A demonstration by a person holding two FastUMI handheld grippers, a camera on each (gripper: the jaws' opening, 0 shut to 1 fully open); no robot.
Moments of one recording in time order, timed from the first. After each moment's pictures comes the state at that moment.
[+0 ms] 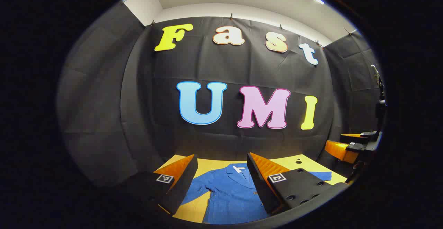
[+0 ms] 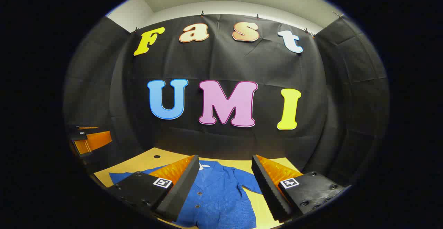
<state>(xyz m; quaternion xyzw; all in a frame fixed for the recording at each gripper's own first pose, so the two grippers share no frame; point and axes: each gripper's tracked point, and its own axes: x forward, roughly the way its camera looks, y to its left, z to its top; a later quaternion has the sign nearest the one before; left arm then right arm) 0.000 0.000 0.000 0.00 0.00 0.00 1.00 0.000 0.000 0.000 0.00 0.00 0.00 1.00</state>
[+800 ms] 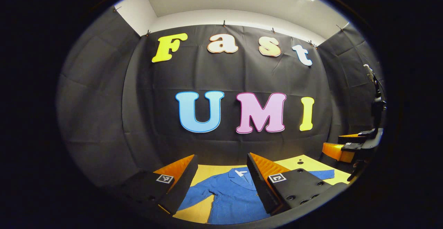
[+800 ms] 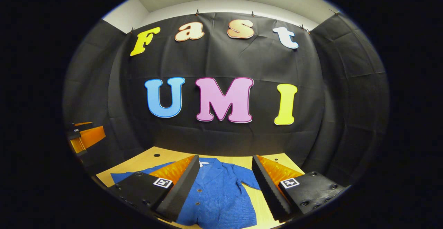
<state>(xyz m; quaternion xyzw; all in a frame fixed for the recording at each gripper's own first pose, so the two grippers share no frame) -0.021 -0.012 0.008 0.02 -0.02 0.00 1.00 -0.010 -0.012 -0.012 0.02 0.02 -0.01 1.00</state>
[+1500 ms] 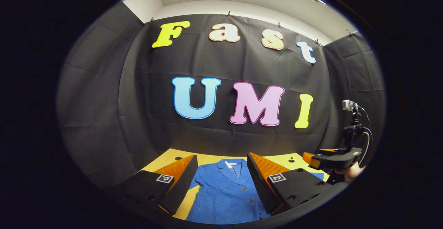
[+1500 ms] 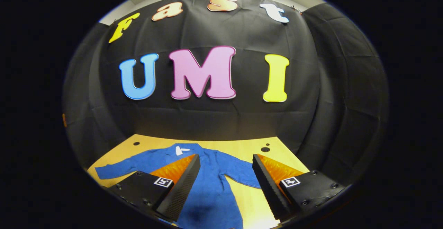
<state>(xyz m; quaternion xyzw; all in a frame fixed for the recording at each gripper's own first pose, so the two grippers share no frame) -0.011 -0.058 -0.011 -0.01 0.03 0.00 1.00 0.090 -0.107 -0.109 0.03 0.11 -0.06 0.99</state>
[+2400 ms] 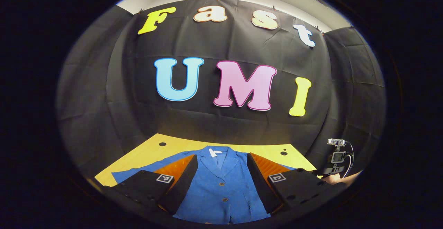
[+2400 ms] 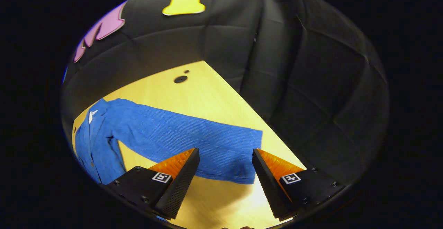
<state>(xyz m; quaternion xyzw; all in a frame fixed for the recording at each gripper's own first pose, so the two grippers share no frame) 0.053 -0.172 -0.044 -0.03 0.10 -0.01 0.99 0.085 -0.365 -0.354 0.12 0.39 -0.28 0.87</state>
